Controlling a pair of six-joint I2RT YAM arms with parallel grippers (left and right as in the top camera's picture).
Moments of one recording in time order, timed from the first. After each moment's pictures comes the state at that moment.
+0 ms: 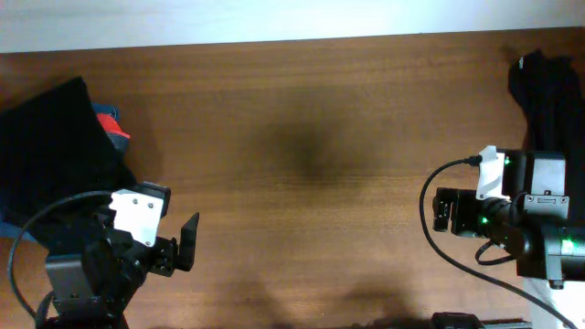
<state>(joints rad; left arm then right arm) 0.03 0.67 1.02 -0.98 0.23 0.24 -0.11 0.98 1.19 -1.29 -0.04 0.03</state>
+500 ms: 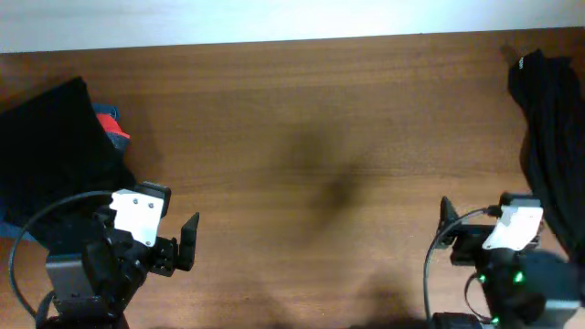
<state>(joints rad) 0.03 0.67 1.02 -0.98 0.23 0.24 -0.11 0.33 0.72 -0.73 -0.04 0.02</state>
